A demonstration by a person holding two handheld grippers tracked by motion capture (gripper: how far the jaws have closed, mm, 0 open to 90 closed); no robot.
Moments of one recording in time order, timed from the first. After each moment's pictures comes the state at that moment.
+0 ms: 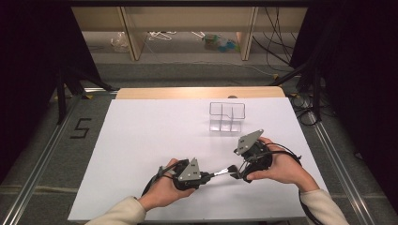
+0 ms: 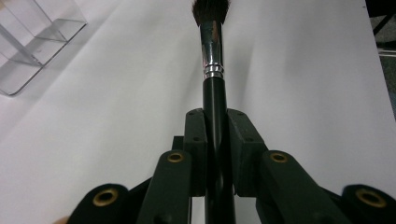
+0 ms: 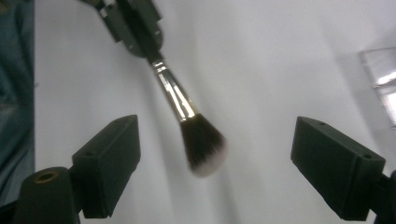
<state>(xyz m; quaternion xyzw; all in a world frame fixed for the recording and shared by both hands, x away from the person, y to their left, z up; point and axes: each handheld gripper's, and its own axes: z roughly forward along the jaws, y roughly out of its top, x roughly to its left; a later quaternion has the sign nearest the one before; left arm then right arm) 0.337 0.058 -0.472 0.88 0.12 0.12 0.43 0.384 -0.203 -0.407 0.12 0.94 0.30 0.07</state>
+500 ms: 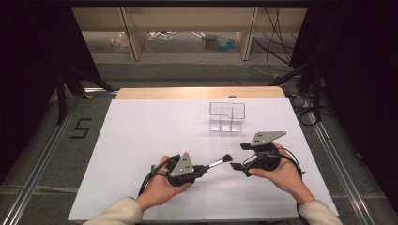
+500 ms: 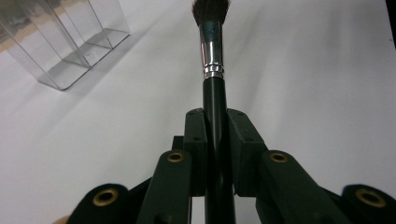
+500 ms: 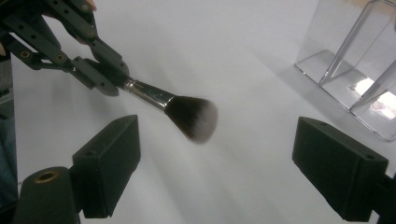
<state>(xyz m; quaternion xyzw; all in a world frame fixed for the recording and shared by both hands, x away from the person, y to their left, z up) 0.340 0.070 -0.464 0.85 0.17 0.15 0.47 0.378 -0.228 -0.420 0.26 0.86 0.43 0.09</state>
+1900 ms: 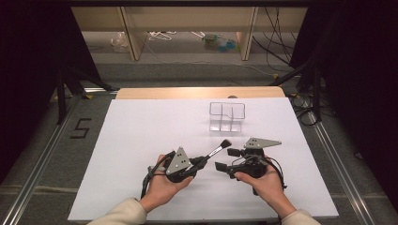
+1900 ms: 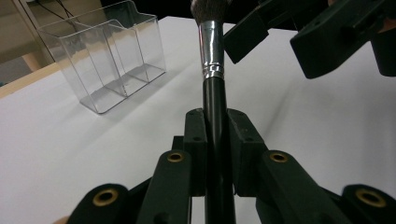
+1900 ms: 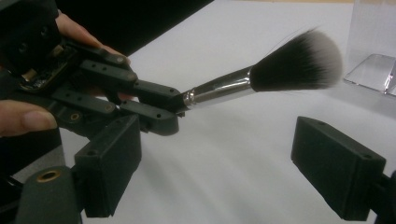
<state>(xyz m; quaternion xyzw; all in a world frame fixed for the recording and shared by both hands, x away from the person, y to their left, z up) 0.341 0.069 -0.458 0.80 0.23 0.18 0.53 0.360 -0.194 -0.436 0.35 0.78 0.52 0.03</state>
